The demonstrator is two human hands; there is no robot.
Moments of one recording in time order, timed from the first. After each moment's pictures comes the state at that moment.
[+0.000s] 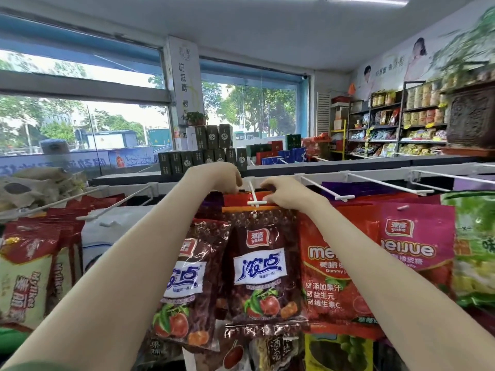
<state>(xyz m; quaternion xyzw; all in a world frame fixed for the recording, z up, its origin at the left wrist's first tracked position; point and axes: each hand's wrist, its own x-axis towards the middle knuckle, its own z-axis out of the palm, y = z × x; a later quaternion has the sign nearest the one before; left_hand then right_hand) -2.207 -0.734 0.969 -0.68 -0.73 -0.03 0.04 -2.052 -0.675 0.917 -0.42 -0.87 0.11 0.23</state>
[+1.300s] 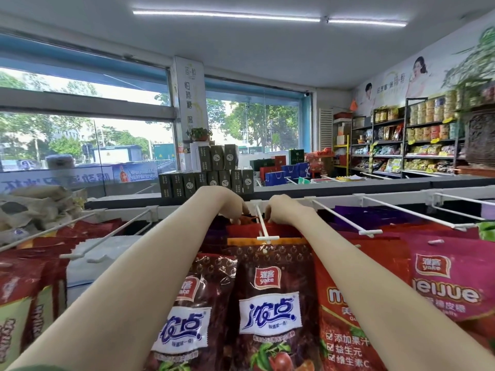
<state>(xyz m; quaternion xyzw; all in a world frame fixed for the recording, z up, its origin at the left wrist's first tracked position) -2.224 -0.678 0.970 -0.65 -0.74 0.14 -0.02 -2.099 -0.608 0.928 -0.48 -0.87 0.00 0.12</state>
